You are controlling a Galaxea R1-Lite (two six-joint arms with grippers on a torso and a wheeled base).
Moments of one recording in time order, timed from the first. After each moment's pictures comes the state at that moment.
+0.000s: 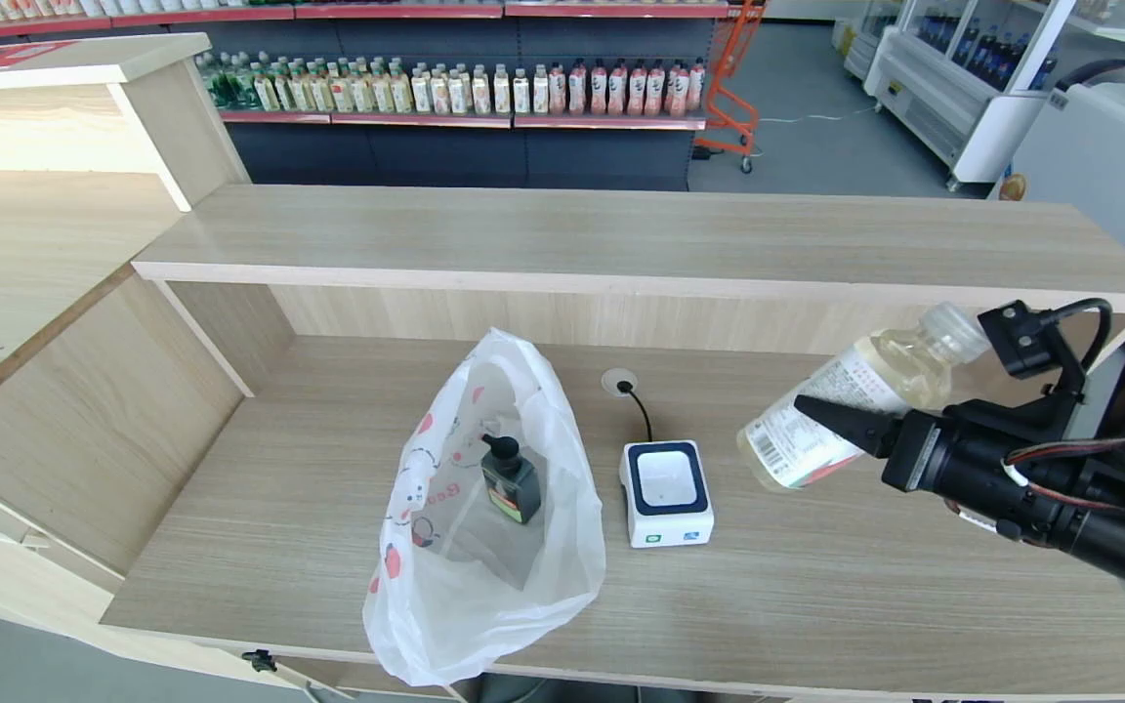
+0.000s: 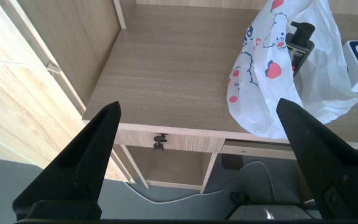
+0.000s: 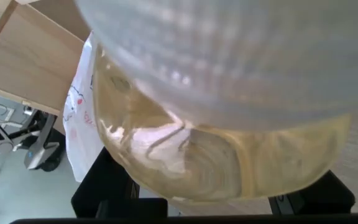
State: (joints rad) left arm 0.00 0.00 0.00 0.00 0.01 0.00; right arm 0.32 1.52 -0.45 -0.97 0.28 0.32
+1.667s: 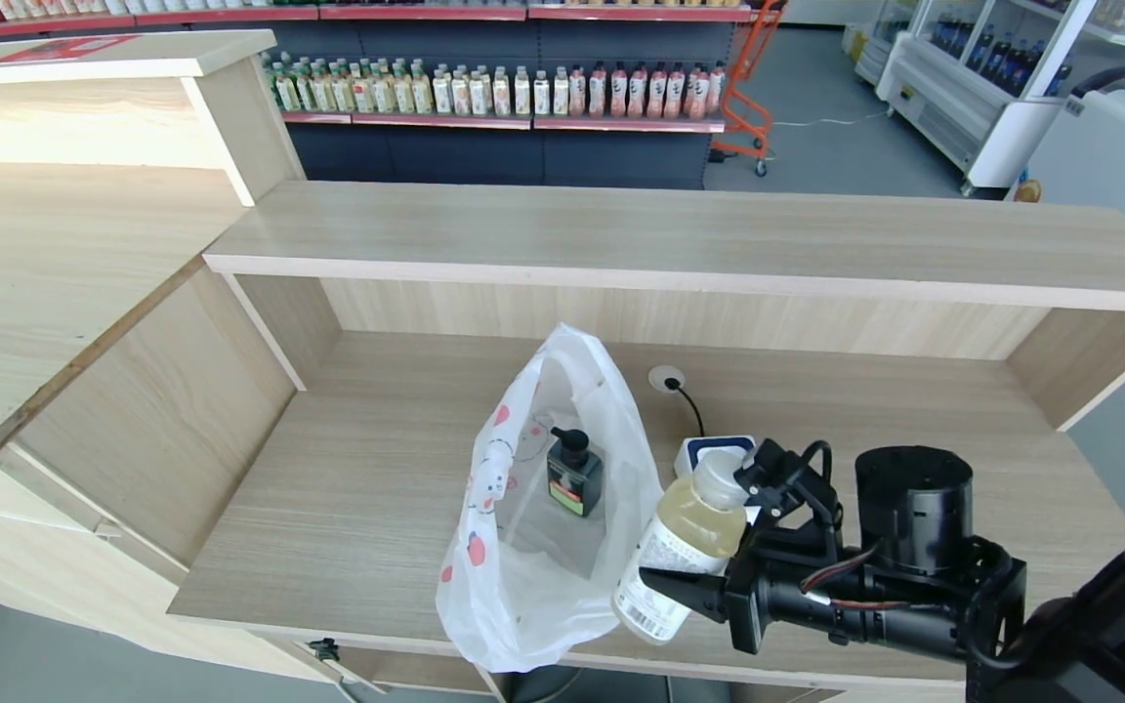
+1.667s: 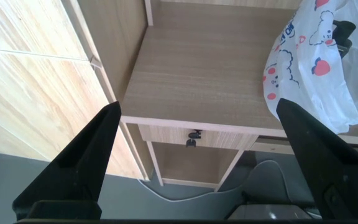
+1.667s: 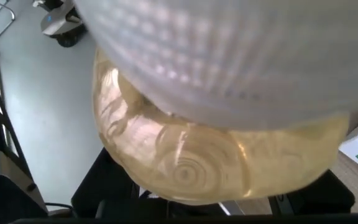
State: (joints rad) left arm 0.00 0.00 0.00 0.00 0.01 0.00; right arm 0.58 1.90 -0.42 -1.16 0.42 -0.03
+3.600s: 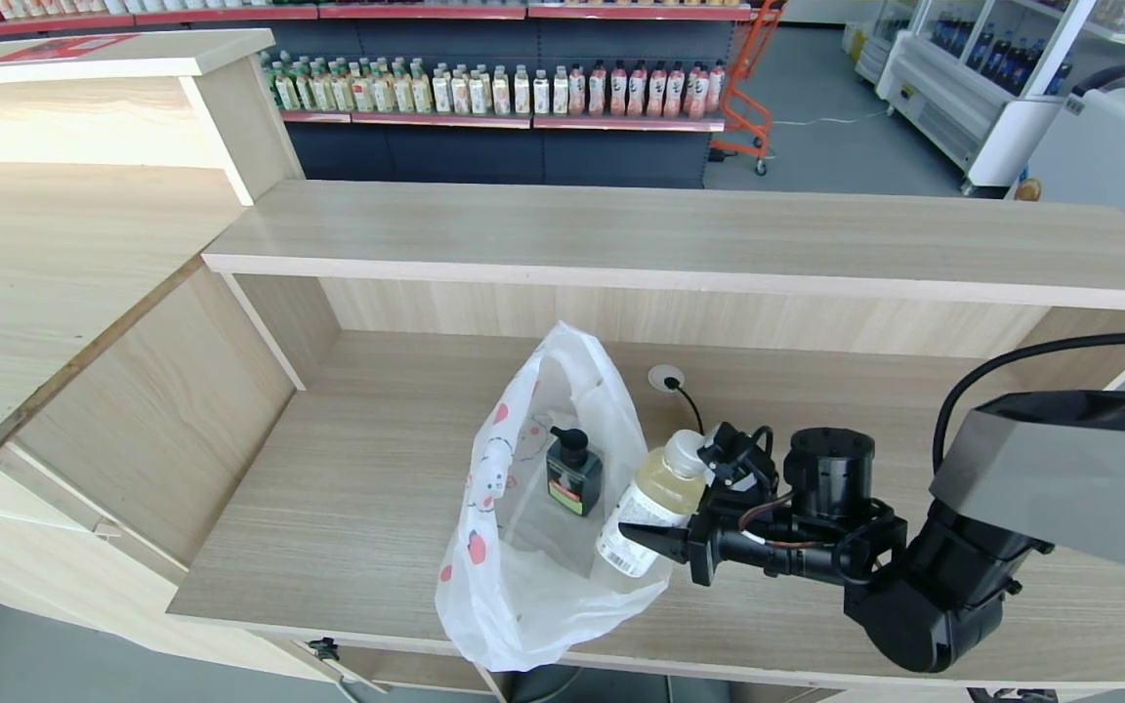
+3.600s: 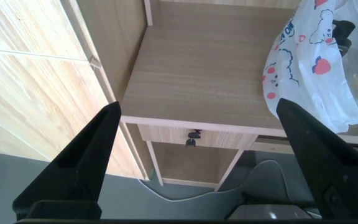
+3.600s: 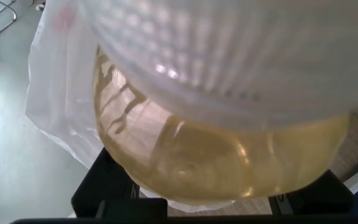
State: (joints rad) left arm 0.00 0.00 0.00 0.00 0.01 0.00; right arm 0.45 2.23 -0.68 -1.31 0.61 -0.13
